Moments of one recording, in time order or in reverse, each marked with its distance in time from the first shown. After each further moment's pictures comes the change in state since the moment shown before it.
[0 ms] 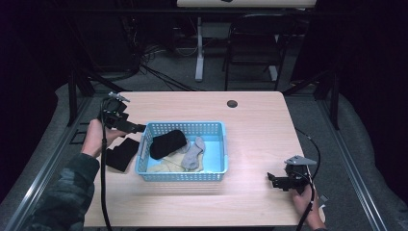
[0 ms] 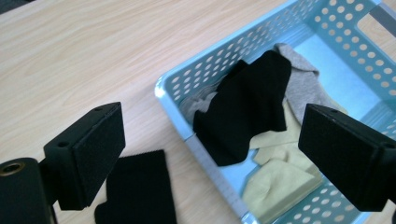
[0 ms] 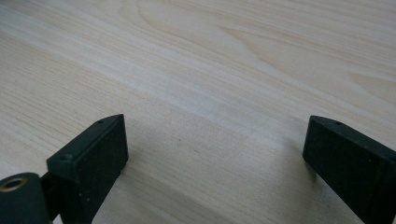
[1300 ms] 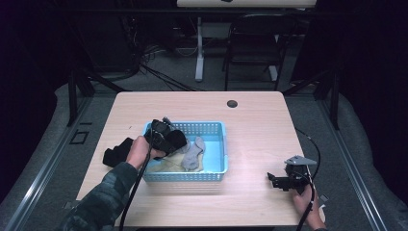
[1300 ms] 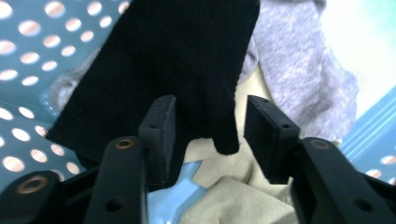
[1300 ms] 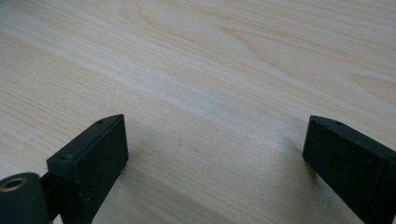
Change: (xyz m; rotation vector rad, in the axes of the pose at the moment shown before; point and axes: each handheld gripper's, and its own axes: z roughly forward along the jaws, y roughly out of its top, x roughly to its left) left arm -0.066 -0.006 0.121 0.299 -0.013 0.049; right arm 0.000 0.000 0.000 0.001 0.003 -0.002
